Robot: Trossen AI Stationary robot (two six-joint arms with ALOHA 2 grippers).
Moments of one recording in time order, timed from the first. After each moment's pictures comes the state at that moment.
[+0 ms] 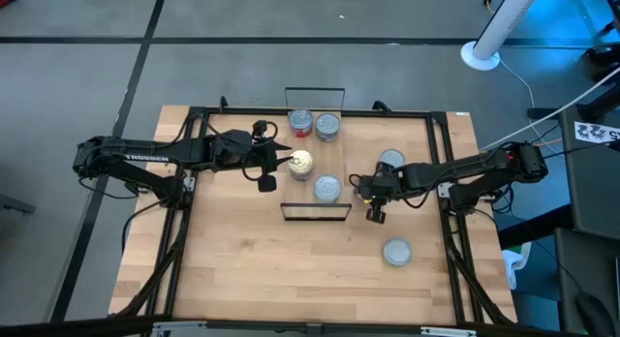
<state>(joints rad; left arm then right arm) 0.10 1.17 0.92 -0.18 -0.28 0.26 0.08 1.40 0.87 -0.69 0.20 0.25</state>
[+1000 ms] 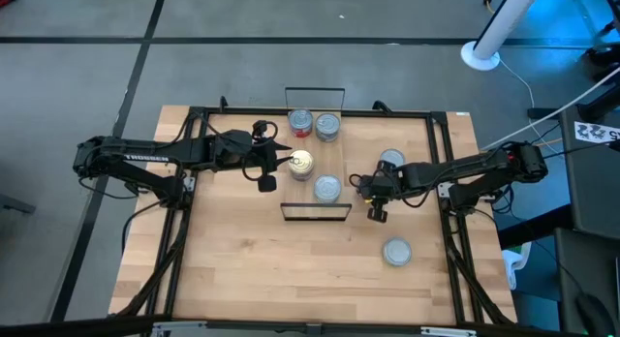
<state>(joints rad) 0.10 1.17 0.92 -0.18 -0.28 0.26 0.08 1.40 0.88 -0.73 0.23 0.23</state>
